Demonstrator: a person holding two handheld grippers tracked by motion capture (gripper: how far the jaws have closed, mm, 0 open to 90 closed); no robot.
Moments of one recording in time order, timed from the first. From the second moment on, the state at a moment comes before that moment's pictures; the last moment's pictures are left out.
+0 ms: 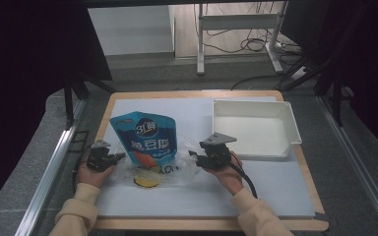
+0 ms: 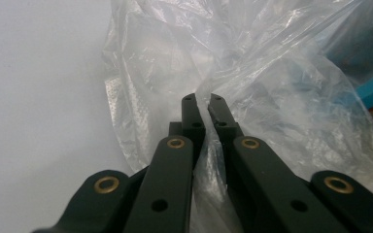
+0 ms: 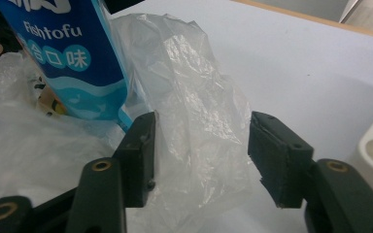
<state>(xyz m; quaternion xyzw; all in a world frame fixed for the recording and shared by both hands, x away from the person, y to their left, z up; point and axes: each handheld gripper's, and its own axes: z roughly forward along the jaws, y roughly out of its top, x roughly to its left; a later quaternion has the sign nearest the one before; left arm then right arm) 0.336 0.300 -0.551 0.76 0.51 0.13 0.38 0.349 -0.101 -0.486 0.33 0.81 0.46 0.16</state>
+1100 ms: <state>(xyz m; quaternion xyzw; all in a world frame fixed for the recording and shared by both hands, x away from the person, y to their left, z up) 0.336 0.301 -0.551 0.76 0.52 0.13 0.37 0.305 -0.089 -0.388 0.22 0.80 0.55 0.09</state>
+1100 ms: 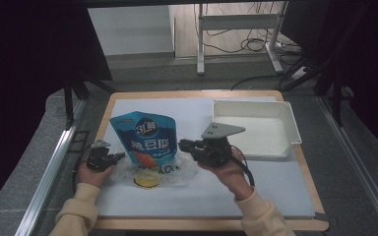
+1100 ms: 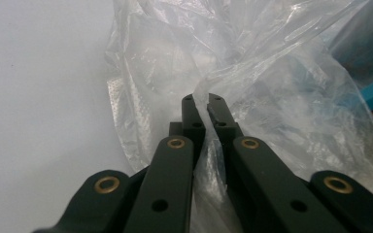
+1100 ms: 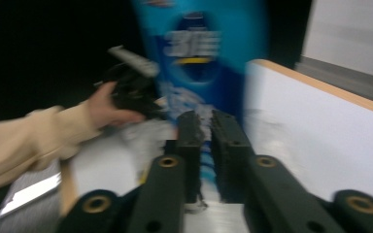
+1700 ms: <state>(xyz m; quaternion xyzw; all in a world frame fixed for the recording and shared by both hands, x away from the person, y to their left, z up) 0.336 0.302 -0.551 0.76 0.52 0.13 0.37 0.339 -0.076 -0.484 0.30 0.85 0.42 0.08</state>
